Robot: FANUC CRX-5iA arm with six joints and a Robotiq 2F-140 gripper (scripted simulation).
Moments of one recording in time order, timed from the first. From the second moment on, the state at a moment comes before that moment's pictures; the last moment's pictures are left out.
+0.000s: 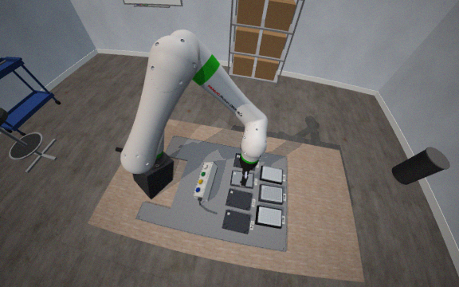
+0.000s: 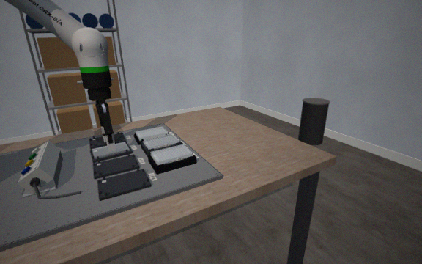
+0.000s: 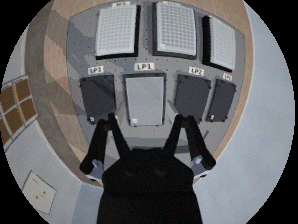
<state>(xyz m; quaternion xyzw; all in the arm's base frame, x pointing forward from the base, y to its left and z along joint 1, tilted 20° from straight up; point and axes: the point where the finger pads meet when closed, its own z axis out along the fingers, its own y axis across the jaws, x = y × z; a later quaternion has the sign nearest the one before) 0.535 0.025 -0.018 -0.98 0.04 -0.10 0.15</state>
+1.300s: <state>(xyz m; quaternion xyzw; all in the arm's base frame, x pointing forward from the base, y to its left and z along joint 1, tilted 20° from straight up) 0.537 0.027 -0.026 -0.98 0.04 -0.10 0.15</state>
